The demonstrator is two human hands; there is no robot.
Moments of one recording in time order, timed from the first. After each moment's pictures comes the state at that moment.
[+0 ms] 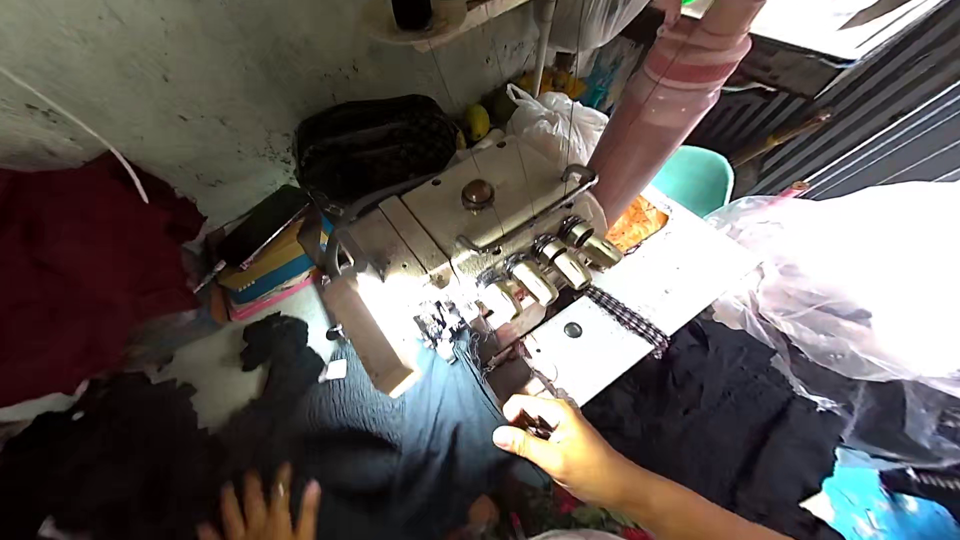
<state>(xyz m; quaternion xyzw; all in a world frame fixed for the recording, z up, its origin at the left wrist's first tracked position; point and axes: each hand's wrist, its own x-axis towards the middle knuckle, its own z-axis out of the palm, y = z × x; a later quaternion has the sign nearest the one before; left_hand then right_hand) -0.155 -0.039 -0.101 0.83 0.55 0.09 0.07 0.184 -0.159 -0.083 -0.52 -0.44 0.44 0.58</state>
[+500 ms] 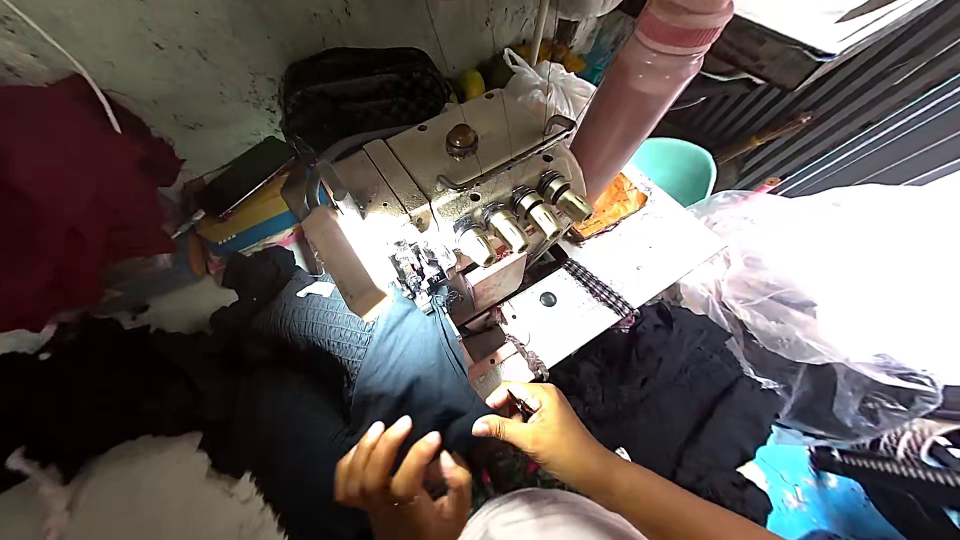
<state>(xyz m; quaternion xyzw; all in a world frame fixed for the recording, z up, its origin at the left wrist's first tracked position) -0.009 -0.123 -0.091 0.82 0.34 0.46 0.02 0.172 -0.195 -0.093 -0.60 -0.41 0.41 0.55</state>
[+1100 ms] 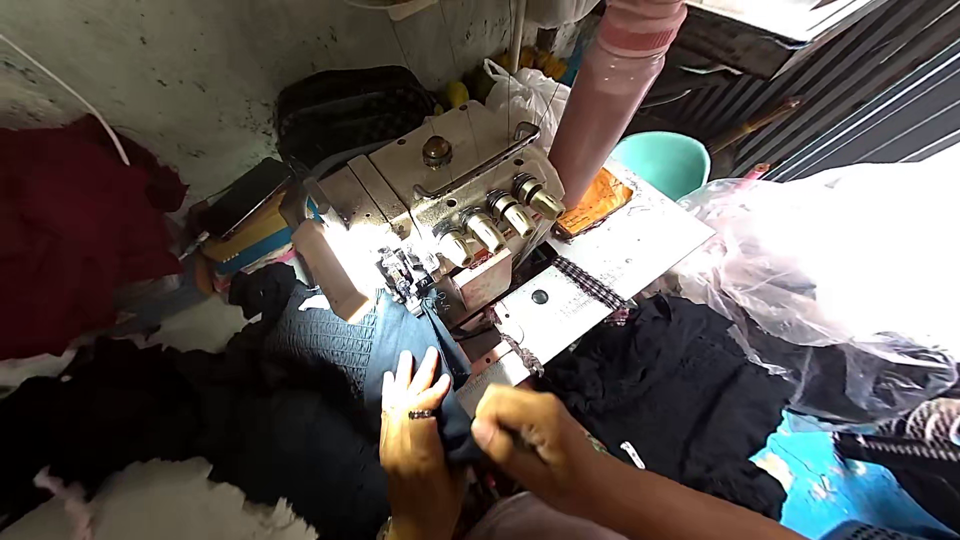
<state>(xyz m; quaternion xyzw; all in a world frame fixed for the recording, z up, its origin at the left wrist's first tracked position) 0.025 -0.111 -0.063 0.86 0.32 0.39 0.11 0.164 -0.190 -0.055 -0.53 -0.58 0.20 0.58</state>
